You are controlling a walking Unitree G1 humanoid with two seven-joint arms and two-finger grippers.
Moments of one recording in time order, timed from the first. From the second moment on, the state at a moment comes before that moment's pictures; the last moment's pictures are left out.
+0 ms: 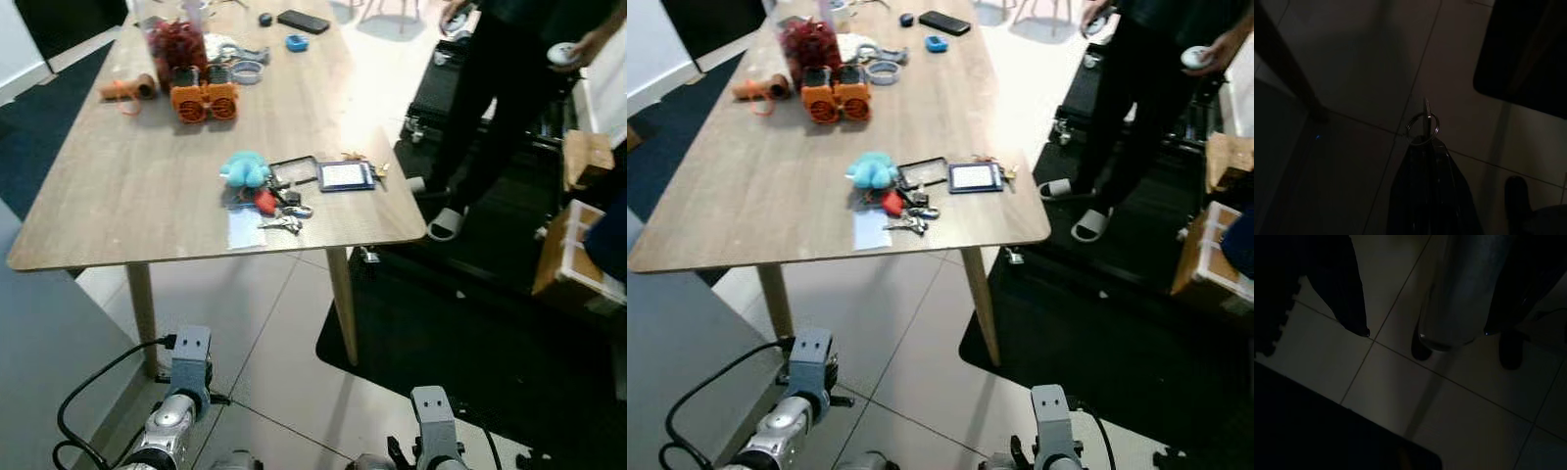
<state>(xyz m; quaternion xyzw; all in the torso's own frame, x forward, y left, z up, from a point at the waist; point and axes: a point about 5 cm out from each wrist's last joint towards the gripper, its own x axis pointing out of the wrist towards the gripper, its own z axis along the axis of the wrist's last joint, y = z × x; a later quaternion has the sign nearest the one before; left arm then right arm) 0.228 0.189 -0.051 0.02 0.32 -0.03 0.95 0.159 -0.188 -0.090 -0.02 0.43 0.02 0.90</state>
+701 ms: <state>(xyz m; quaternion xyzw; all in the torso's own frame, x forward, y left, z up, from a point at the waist) 0.229 0.189 -0.050 0.01 0.32 -0.03 0.95 0.160 -0.188 -0.089 -0.02 0.43 0.03 0.90</state>
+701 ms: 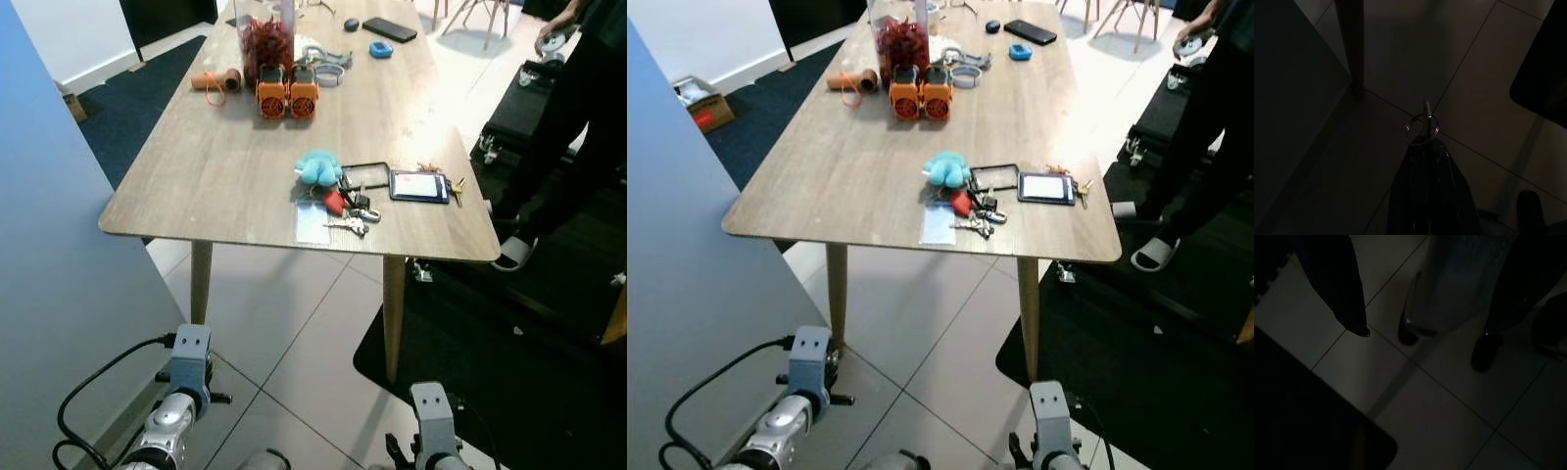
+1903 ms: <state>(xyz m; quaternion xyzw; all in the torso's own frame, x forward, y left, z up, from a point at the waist) 0.228 0.191 -0.050 -0.01 0.31 -0.02 0.95 0.159 -0.185 -0.090 -0.02 0.43 0.03 0.90</state>
